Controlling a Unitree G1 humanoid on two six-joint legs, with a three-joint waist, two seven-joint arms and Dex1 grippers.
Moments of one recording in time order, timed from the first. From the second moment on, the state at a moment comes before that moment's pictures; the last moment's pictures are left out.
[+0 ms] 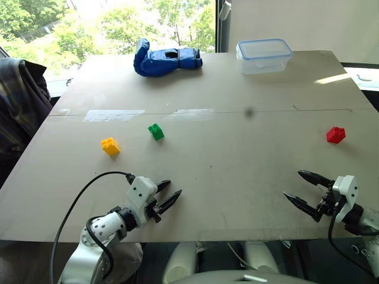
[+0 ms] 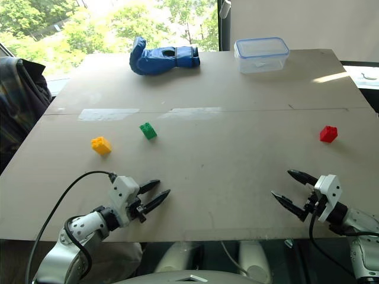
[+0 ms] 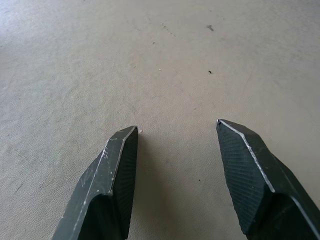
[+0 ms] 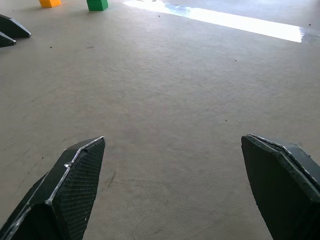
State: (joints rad) left arm 0.33 0.54 0.04 -0.38 -0.30 0.20 -0.68; right arm 0.22 -0.58 -0.24 0.01 0.47 -0.12 1.08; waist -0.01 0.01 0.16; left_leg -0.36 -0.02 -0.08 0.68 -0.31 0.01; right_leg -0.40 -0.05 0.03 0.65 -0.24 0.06
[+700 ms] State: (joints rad) left arm -0.10 0.68 -0.06 -0.58 -0.47 0.50 -0.84; right arm -0.03 -0.53 -0.41 0.12 0.34 0.13 0.43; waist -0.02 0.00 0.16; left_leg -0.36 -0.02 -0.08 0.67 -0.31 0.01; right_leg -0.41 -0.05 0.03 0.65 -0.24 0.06
